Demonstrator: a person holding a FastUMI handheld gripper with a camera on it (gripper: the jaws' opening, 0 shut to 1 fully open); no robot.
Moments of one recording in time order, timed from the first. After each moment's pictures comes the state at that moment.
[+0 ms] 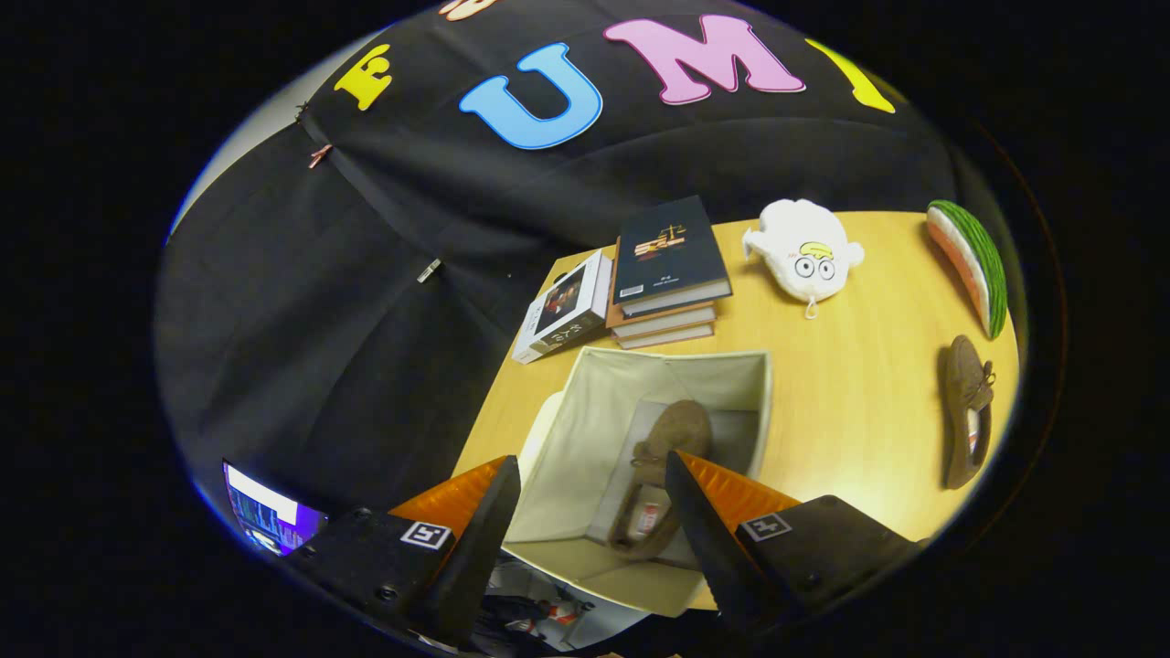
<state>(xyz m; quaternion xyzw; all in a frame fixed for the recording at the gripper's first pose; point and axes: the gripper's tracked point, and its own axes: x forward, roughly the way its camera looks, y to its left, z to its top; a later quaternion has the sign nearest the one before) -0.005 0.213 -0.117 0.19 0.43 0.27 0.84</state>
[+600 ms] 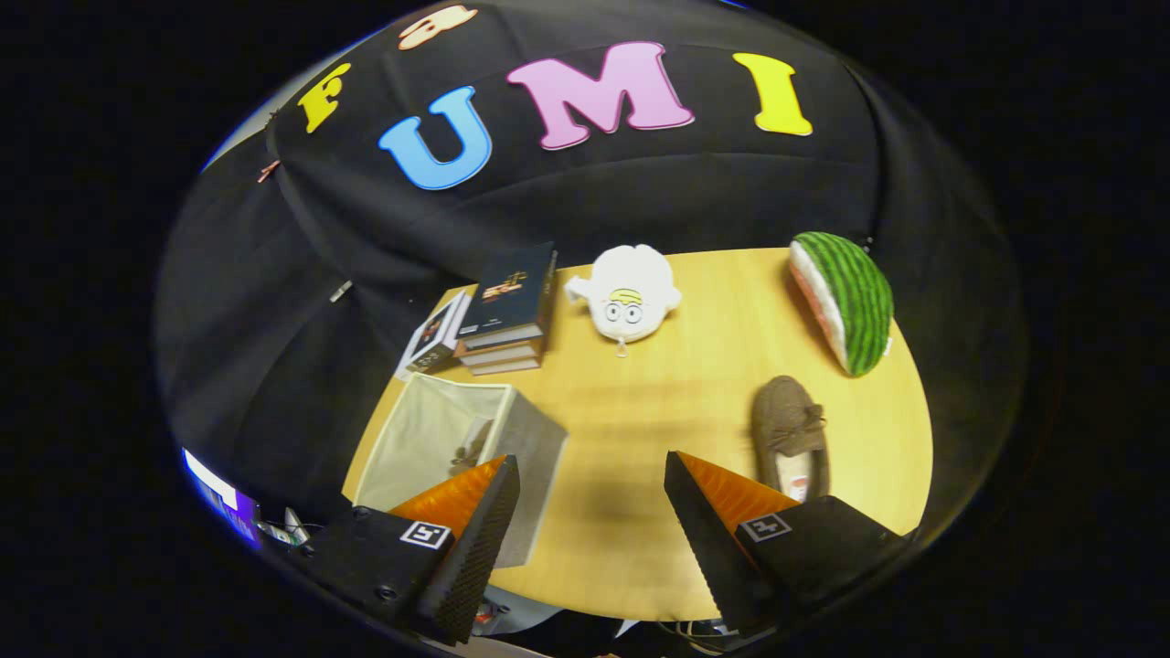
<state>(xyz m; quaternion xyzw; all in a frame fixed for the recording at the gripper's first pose) 0.029 -0.013 -0.151 0.13 0.43 0.14 0.88</state>
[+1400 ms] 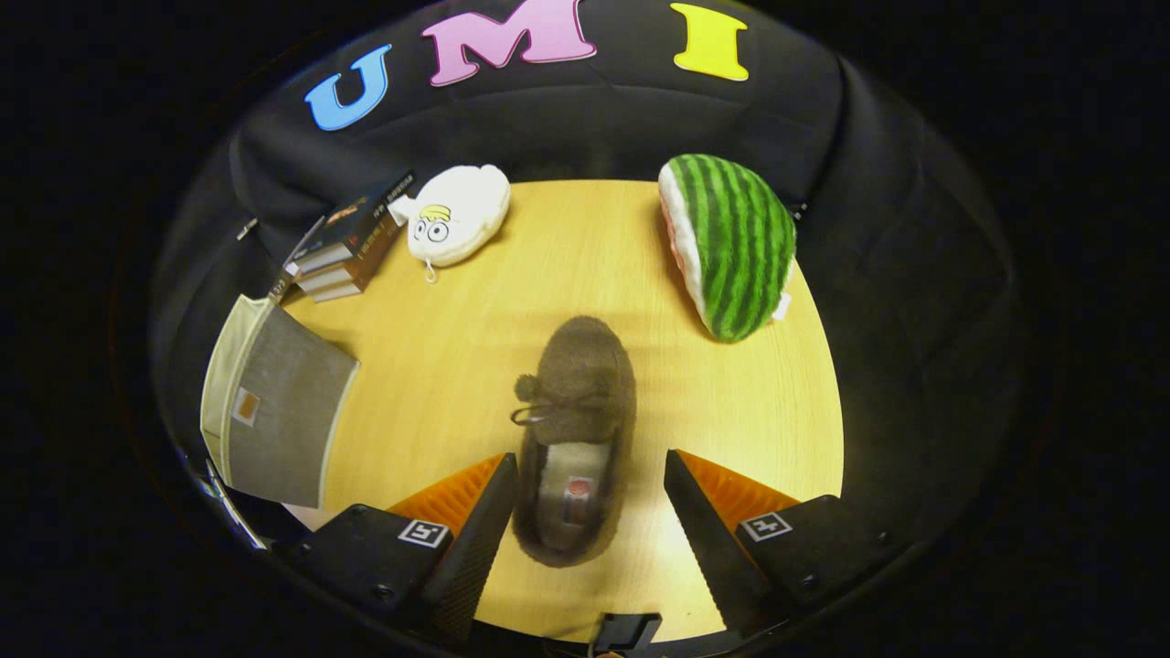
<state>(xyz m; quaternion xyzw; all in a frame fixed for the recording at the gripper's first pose) 0.051 -0.181 -0.313 0.02 0.51 0.09 0.85</state>
